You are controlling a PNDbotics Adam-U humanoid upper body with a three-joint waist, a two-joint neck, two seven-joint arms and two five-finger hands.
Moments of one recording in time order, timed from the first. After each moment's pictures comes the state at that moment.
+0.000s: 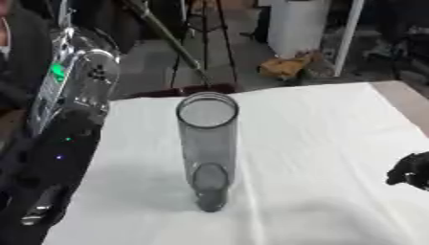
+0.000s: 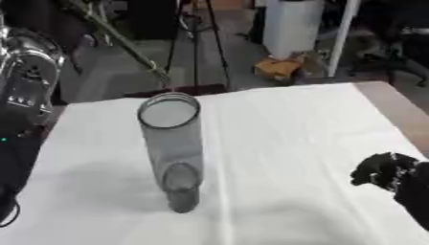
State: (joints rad) left arm -0.82 0.44 -0.13 -1.87 0.83 0.09 0.35; right arm -0.34 -0.34 -0.11 -1.48 -0.35 -0.07 0.70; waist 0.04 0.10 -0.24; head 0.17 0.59
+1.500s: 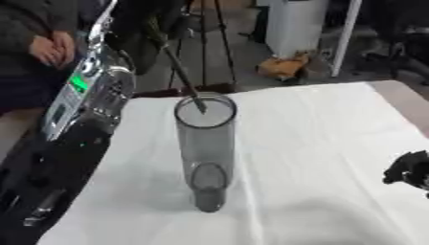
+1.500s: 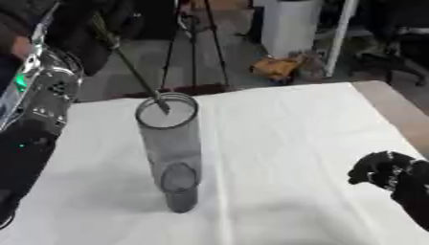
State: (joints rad) left arm -0.83 0.47 -0.24 -1.77 0.81 0.20 0.32; right arm -0.34 -0.34 -0.11 -1.48 -0.35 -0.06 0.70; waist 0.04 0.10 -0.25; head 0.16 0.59
